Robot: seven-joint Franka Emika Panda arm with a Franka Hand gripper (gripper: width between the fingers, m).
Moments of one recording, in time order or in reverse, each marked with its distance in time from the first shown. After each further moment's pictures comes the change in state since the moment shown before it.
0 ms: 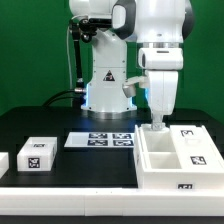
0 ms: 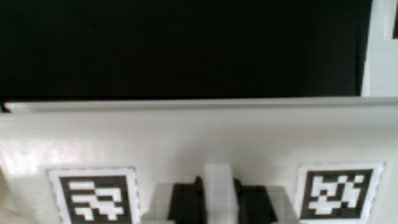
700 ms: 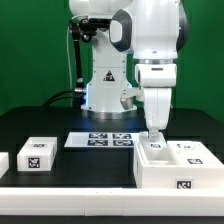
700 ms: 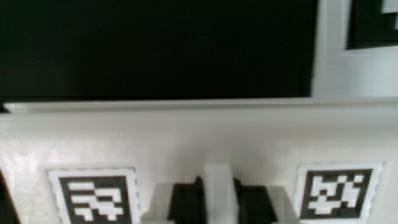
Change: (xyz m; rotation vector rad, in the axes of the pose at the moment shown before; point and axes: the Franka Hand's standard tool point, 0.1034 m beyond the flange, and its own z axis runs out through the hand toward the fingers) arm -0.002 -0.038 0.028 0.061 0.010 0.016
